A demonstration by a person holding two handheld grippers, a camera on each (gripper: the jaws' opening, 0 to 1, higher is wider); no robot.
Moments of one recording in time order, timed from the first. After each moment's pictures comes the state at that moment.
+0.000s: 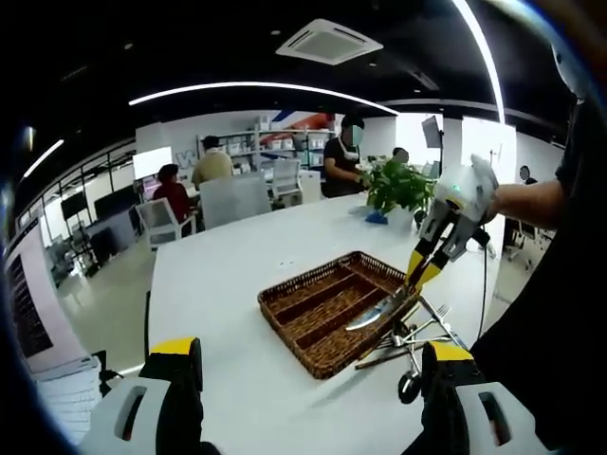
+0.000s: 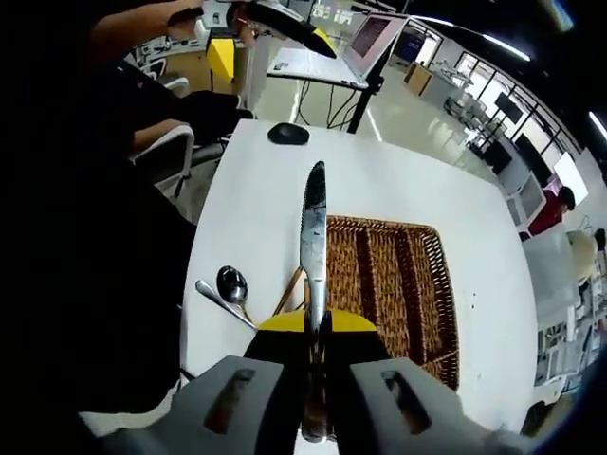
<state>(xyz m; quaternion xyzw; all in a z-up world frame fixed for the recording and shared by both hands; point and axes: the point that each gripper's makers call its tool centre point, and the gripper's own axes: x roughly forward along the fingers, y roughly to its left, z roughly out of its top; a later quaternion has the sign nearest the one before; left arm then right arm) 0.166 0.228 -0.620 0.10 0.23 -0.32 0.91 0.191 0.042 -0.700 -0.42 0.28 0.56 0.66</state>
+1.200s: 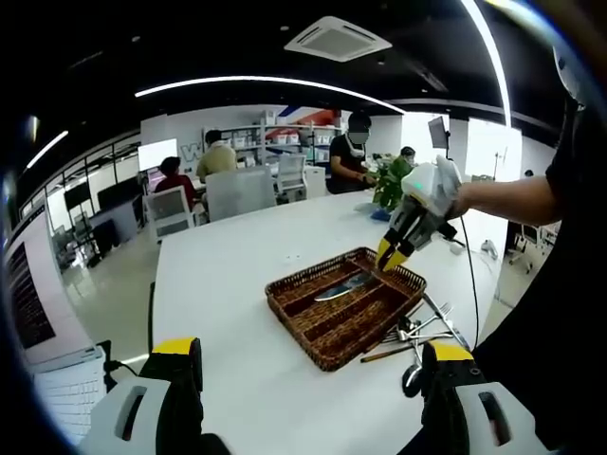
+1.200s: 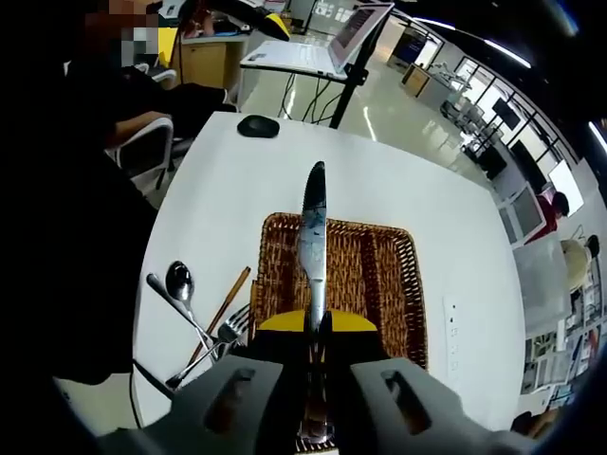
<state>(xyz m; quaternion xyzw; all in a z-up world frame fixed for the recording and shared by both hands) 0.169 0.250 -0.624 0.09 0.24 -0.31 0.91 0.268 0.052 -0.710 -0.44 0.27 0.55 0.66</state>
